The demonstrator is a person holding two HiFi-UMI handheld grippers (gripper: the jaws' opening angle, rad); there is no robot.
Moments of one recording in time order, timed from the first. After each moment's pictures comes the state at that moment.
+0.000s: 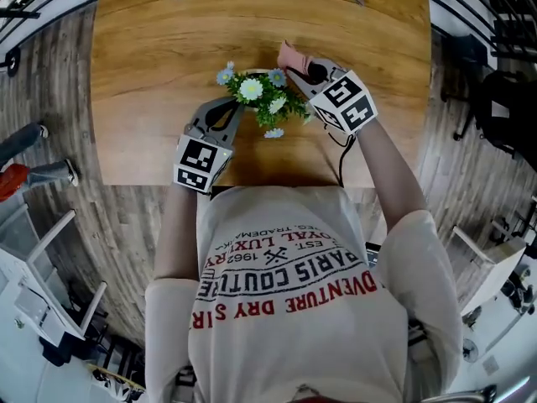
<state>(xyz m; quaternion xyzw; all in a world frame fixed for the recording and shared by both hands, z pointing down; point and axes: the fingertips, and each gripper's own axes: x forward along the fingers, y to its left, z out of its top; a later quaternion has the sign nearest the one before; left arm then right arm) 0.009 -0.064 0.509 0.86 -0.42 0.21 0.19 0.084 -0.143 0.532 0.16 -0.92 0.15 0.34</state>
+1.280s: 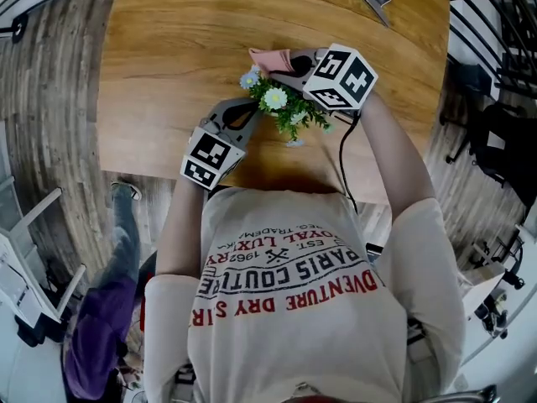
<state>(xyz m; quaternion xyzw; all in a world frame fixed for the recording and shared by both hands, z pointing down) 0.008 -0.064 0.510 0.87 -0.41 0.17 0.22 -0.003 -0.124 0.515 -0.08 -0.90 0.18 0.40</state>
